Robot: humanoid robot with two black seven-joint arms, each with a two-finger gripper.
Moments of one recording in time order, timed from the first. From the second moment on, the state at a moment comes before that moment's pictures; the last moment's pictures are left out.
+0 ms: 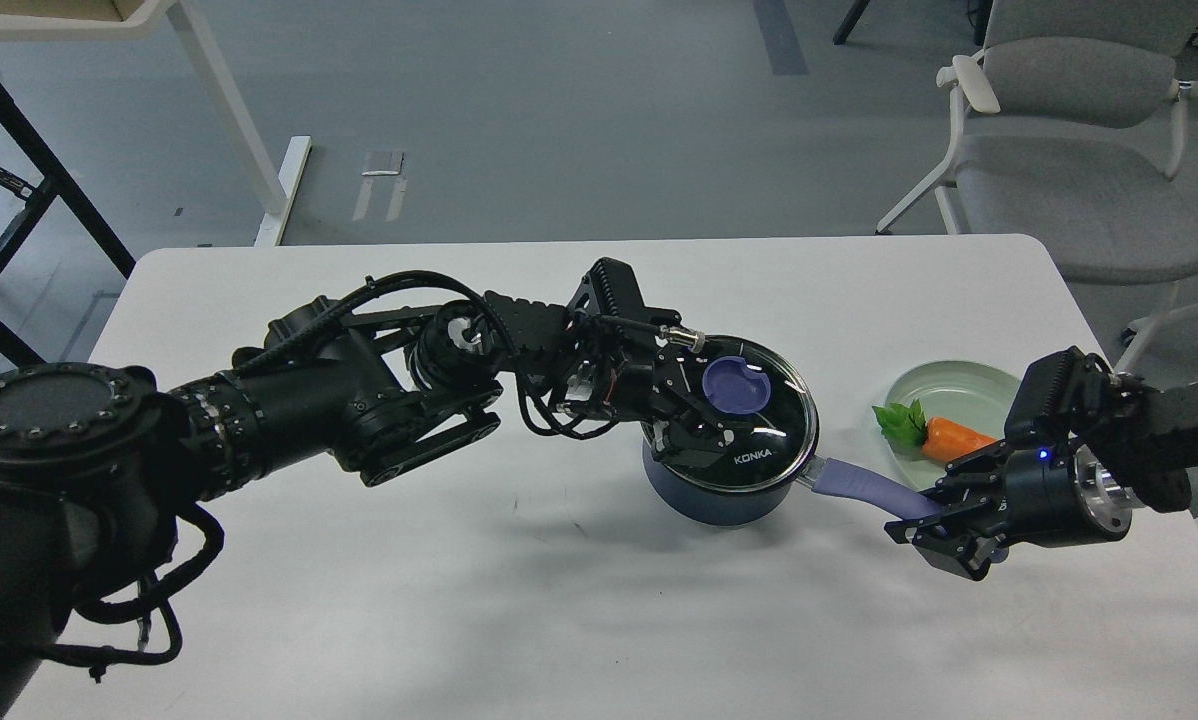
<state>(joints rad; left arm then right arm) -1.12 -0.01 -0.02 -0.77 2.01 0.03 -0.49 0.95 -1.01 0.00 1.52 -2.00 0.34 0.49</state>
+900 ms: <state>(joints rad) -1.17 0.01 -0.02 -0.81 1.97 0.03 -0.48 0.95 -1.01 0.00 1.52 -2.00 0.34 0.49</state>
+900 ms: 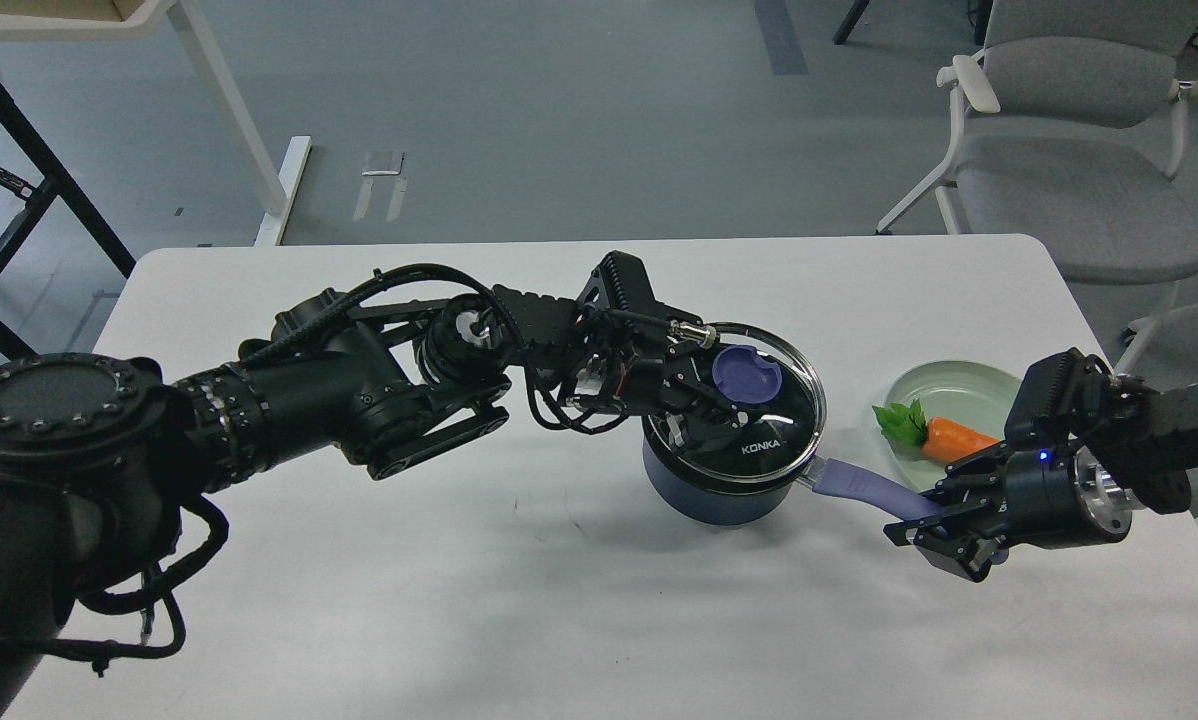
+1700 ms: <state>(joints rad) -0.91 0.77 -0.02 -1.20 1.87 0.26 -0.49 0.96 -1.01 0.00 1.52 -2.00 0.34 0.49</state>
